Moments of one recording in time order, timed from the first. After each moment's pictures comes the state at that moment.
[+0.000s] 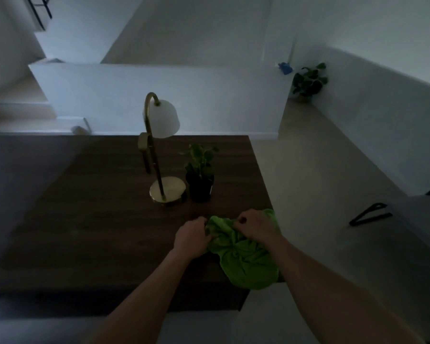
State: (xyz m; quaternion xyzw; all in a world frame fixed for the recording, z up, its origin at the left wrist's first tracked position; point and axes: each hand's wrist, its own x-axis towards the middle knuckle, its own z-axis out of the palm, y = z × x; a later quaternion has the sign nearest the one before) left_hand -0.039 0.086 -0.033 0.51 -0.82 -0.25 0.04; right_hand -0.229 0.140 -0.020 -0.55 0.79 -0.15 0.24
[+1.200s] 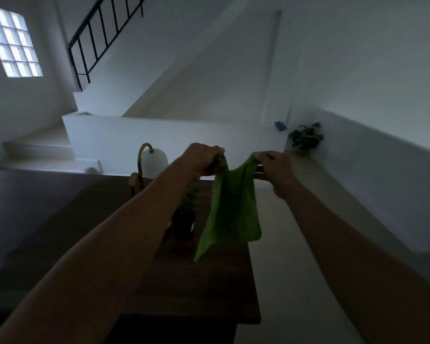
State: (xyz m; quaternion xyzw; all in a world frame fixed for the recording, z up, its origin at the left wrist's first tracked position) left_hand -0.137 0.076 0.249 0.41 -0.55 -0.61 0.39; right_hand -0.320 0.140 0.214 -0.42 0.59 -0.62 0.28
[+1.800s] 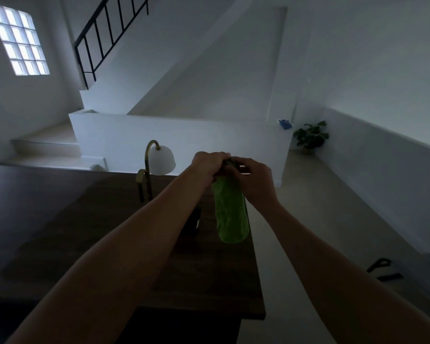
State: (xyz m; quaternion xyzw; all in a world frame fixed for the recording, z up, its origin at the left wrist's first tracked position) left_hand -0.145 0.081 0.228 0.51 -0.55 -0.54 0.38; right_hand -0.261 0.141 0.181 -0.61 0.57 -0.55 0.02
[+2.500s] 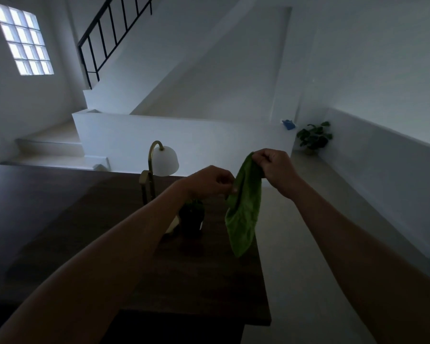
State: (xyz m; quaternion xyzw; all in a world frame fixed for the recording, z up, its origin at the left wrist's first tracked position) left_hand -0.109 0.068 0.199 0.29 -0.88 -0.32 0.18; right_hand -0.307 0.122 0.206 -0.57 0.60 -0.54 0.18
